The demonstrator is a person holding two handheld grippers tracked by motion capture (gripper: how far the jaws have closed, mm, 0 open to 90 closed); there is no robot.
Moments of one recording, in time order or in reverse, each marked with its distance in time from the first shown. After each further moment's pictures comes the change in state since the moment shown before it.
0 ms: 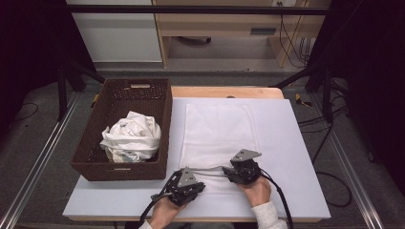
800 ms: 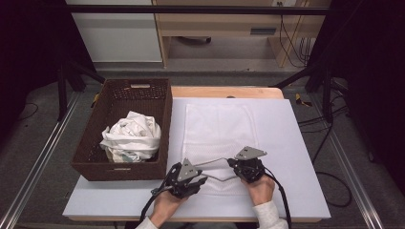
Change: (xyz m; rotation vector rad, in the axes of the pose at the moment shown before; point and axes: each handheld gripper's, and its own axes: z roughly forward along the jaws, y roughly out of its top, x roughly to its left) left arm 0.007 0.035 -0.012 -0.108 0.099 0.025; right arm -0.002 0.010 -0.019 -0.071 -0.019 -0.030
